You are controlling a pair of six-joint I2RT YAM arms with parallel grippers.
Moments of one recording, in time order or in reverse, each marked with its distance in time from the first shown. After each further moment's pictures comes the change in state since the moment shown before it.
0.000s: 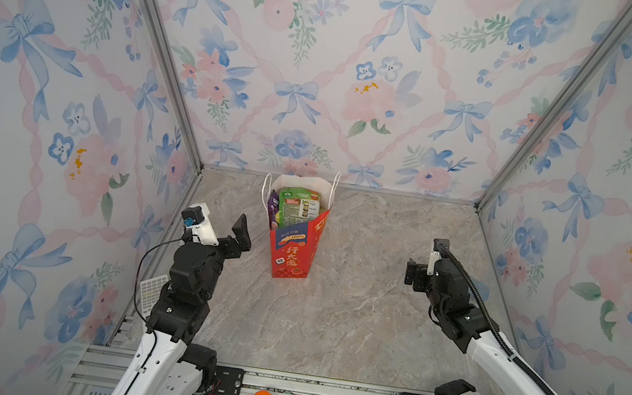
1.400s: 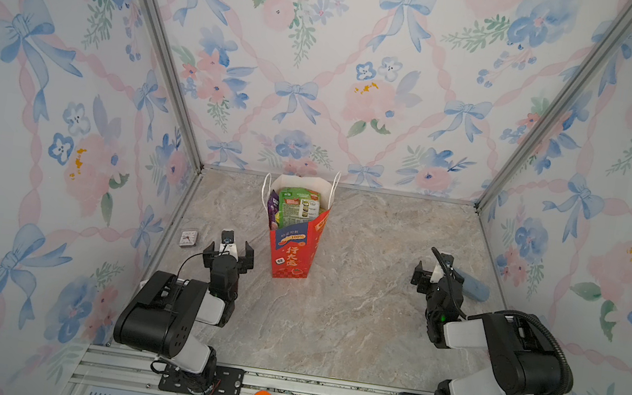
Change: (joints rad) left arm 0.045 0.935 -0.357 1.130 -0.121 0.324; right arm -0.234 0.608 -0.278 1.111 -0.113 -0.084
